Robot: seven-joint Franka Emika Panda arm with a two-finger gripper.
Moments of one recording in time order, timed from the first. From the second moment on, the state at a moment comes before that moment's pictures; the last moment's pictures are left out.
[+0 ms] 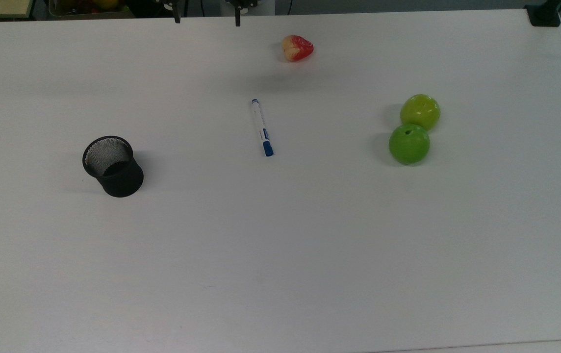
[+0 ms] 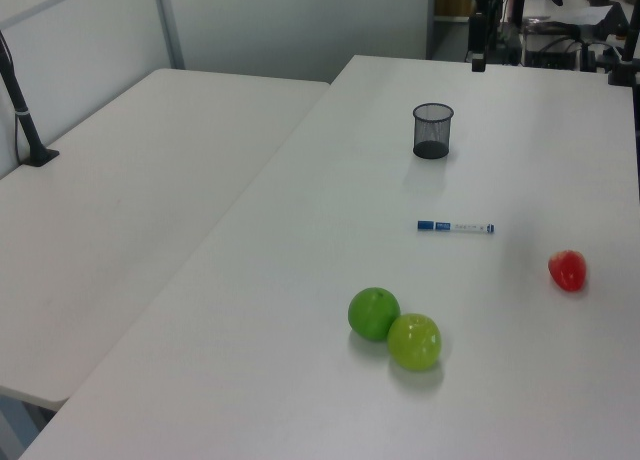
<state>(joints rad) 0.07 0.06 0.00 -1.55 -0.07 1.59 0.00</state>
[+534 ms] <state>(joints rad) 0.07 0.07 0.00 -1.55 -0.07 1.59 0.00</state>
